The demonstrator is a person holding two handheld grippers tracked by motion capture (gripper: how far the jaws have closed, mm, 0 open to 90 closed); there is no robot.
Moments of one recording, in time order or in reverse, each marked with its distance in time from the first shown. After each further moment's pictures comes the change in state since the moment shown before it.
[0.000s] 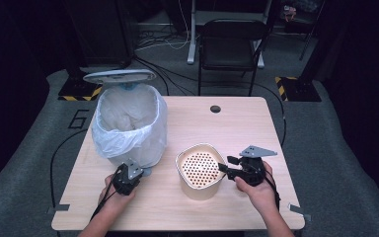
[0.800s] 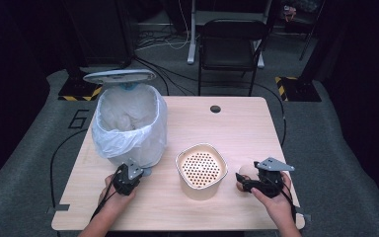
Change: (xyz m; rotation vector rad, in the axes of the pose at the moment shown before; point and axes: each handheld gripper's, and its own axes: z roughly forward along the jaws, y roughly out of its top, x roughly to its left) left arm 0.000 0.000 0.000 0.001 0.002 0.004; right arm -0.032 -0.050 -0.022 0.014 -0.182 -0.031
